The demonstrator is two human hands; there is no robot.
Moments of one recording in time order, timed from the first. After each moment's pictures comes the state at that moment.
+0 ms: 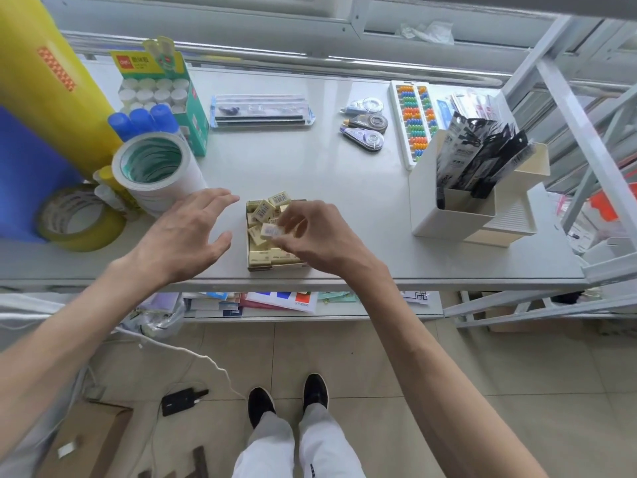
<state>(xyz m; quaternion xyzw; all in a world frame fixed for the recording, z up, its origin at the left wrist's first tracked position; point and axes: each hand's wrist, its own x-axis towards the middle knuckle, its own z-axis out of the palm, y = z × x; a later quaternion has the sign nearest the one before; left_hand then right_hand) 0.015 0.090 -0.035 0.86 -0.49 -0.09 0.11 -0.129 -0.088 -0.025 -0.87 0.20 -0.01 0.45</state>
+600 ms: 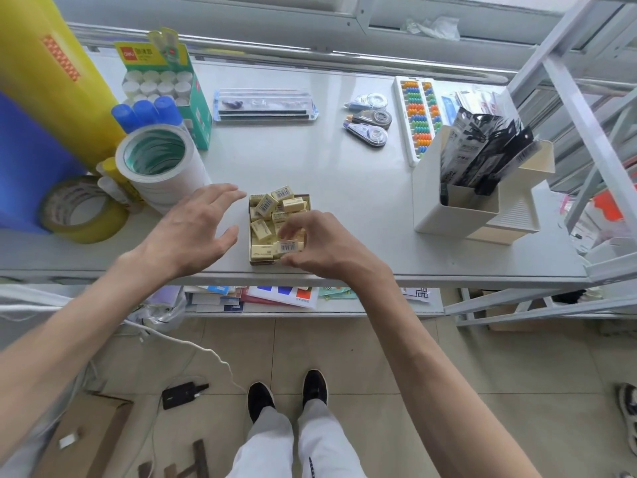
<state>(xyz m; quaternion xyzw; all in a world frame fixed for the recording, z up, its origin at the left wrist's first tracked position) 0.011 0.087 -0.039 0.86 -0.49 -0.09 0.13 -0.141 -0.083 -0.027 -0.88 0.18 0.07 0.42</state>
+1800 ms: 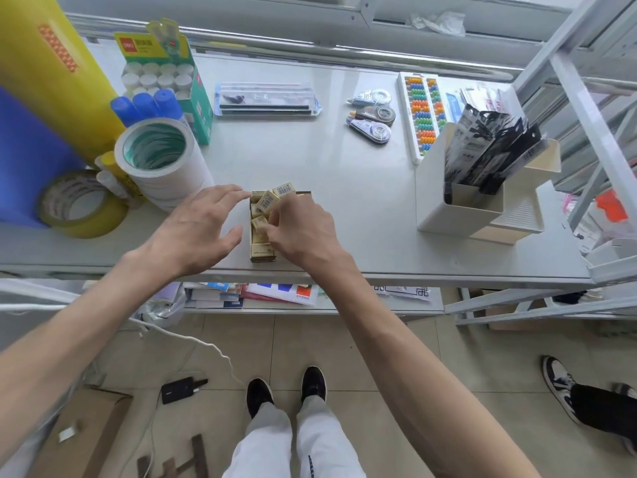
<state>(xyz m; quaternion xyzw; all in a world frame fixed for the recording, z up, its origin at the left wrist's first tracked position) 0.010 0.085 -0.046 0.86 -0.49 -0.10 0.12 -0.099 -0.057 -0.031 -0.92 0.26 0.03 0.29</state>
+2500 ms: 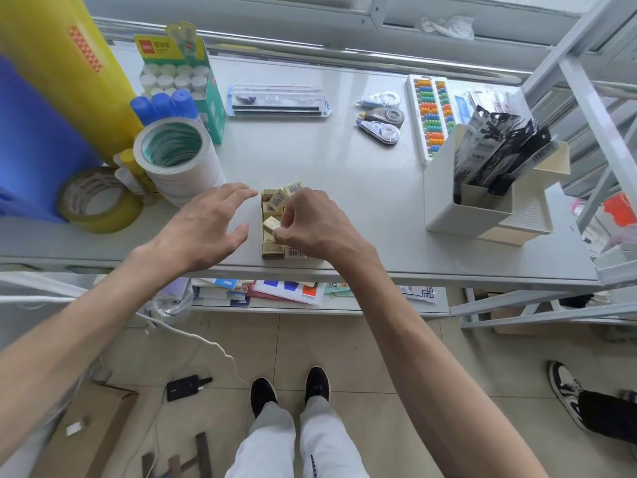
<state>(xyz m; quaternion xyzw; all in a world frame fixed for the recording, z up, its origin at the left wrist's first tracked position) 0.011 0.093 -0.042 0.86 -0.48 -0.12 0.13 -0.105 -0.064 -0.018 -0.91 0.22 0.05 0.34</state>
